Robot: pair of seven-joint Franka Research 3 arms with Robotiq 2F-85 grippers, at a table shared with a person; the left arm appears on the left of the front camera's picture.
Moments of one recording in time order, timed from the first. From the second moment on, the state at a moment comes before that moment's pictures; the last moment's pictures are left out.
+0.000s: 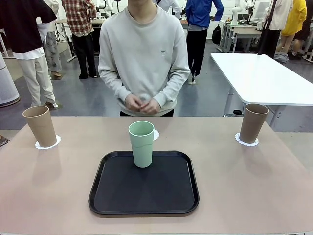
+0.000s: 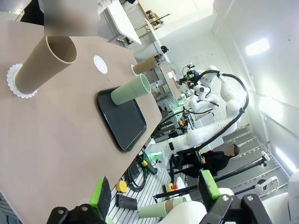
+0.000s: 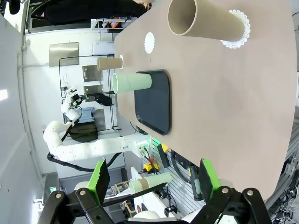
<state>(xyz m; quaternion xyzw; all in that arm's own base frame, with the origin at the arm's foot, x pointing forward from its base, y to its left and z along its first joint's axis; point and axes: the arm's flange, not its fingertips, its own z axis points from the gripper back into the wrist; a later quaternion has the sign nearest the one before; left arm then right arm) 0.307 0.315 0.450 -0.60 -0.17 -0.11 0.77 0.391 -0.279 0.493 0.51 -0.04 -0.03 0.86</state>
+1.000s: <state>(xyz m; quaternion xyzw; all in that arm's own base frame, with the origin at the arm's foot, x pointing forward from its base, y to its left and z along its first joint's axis) 0.307 0.315 0.450 -0.60 -0.17 -0.11 0.77 0.391 -0.279 0.493 0.51 -0.04 -0.03 0.86</state>
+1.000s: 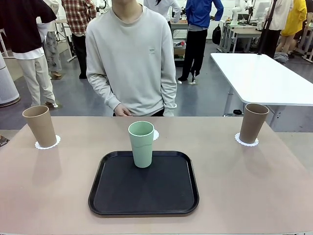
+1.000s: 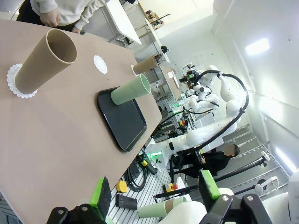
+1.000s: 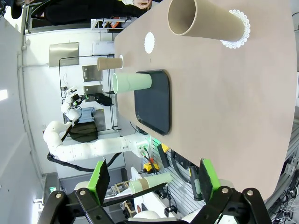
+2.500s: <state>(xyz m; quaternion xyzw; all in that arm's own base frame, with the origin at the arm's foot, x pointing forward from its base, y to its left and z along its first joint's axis) 0.308 0.315 0.450 -0.60 -0.17 -0.11 0.77 0.406 -0.245 0.531 0.45 -0.06 0.05 0.89</state>
